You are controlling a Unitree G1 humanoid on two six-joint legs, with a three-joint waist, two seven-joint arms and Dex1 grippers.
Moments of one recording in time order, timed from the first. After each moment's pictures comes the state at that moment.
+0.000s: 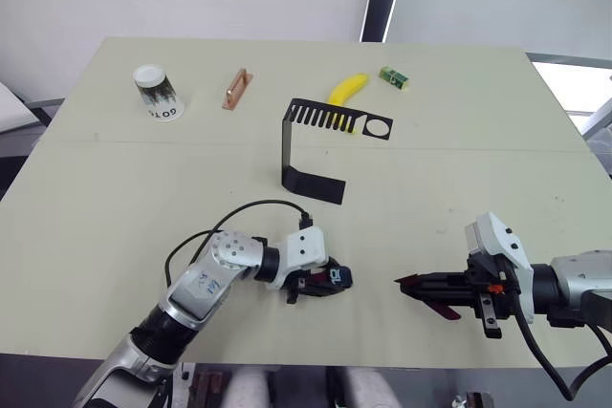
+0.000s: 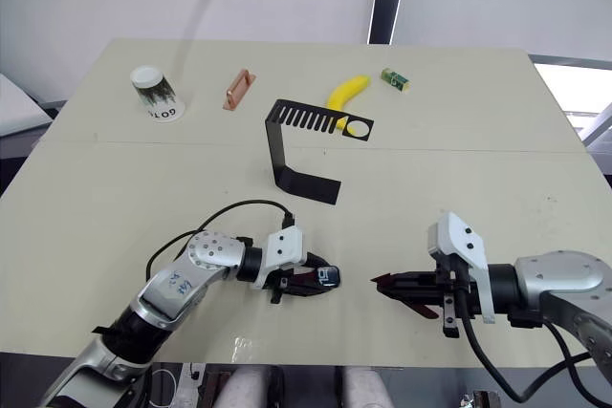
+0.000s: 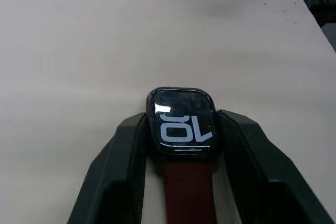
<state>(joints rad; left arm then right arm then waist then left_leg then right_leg) -0.41 0.46 -0.44 -0.22 -0.14 0.52 -0.95 0.06 -1.07 -0.28 -0.67 0.91 0.81 1.01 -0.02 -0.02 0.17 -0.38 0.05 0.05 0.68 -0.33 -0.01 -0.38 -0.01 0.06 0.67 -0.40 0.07</state>
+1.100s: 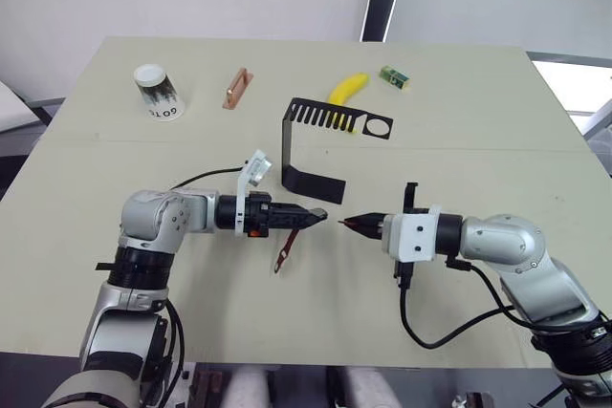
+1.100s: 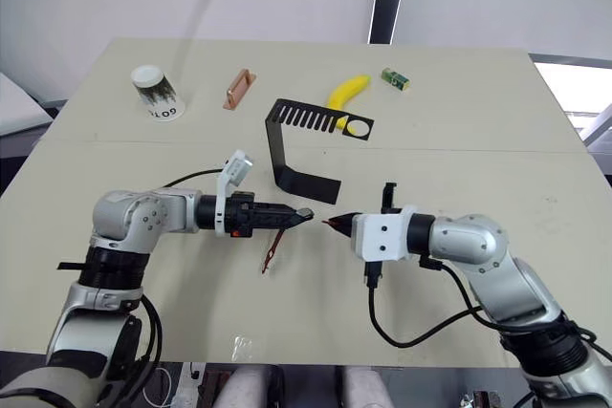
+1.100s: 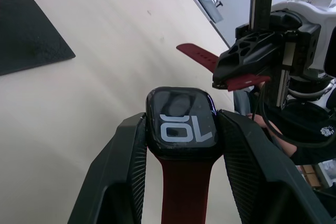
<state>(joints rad) -0.70 0.45 -0.03 0.09 -0.63 1.22 -0.96 -0.34 -0.76 0.20 -0.41 0.01 0.04 0.92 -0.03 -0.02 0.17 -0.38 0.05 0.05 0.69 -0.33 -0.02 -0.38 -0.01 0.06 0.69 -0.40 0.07</state>
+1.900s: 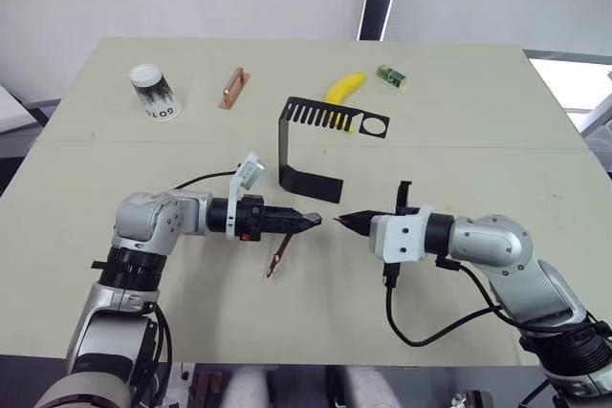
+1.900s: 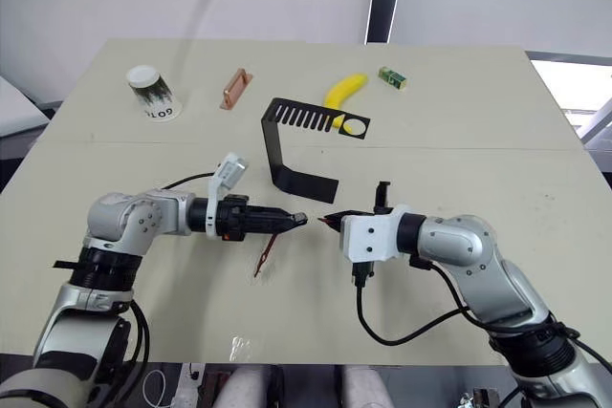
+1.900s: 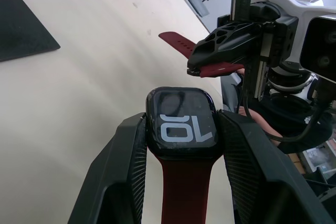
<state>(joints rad) -0.69 0.51 -0.09 0.14 -0.64 1.12 -1.09 -0.35 -0.72 0.22 -0.48 -0.08 0.12 0.89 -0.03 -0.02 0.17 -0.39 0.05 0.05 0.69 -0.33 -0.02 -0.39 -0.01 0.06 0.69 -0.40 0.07</state>
